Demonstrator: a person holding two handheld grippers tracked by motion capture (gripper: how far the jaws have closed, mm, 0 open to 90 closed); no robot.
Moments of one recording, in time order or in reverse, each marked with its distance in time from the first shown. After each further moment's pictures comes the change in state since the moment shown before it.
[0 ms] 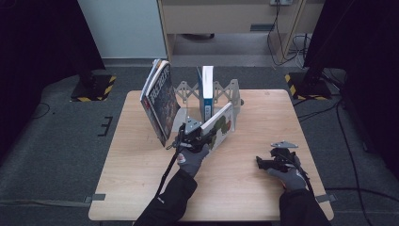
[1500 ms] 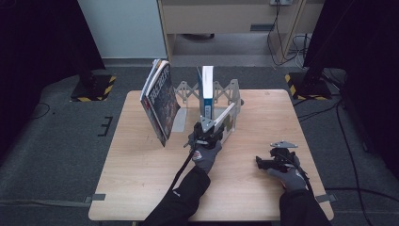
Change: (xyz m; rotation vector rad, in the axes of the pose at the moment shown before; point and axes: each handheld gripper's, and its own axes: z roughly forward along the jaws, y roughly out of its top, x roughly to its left) left arm -0.009 -0.016 0.055 0.001 0.117 0.020; right arm 0.001 0.001 0.001 -0.002 -0.002 -0.003
